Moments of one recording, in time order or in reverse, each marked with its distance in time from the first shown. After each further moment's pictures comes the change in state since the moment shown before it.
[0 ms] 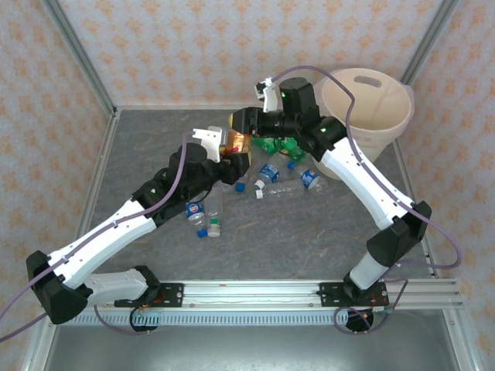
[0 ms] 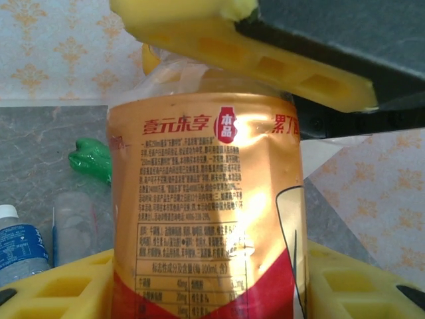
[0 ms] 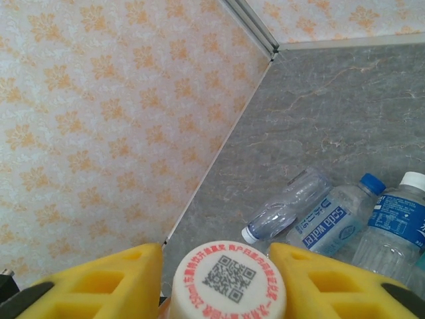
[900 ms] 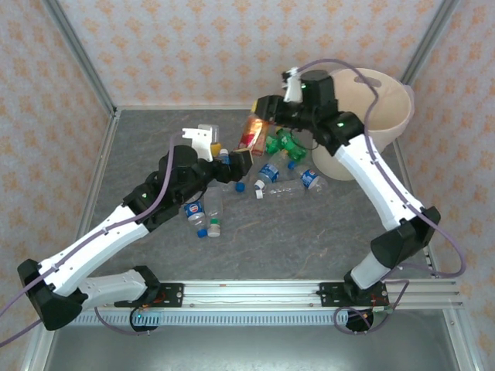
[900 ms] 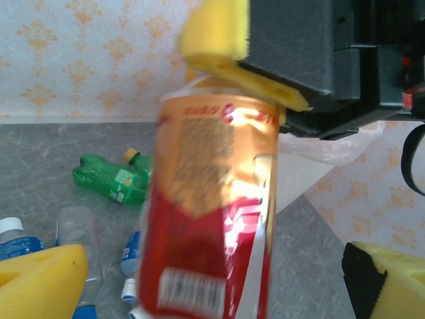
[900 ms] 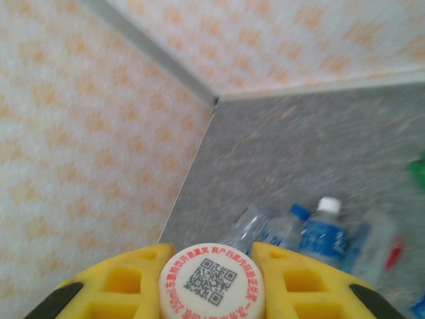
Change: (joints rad) left arm -0.006 -0.075 -0.006 0.014 -0.066 -0.011; right arm -0.158 -0.055 0.005 -0.034 0.118 0.030
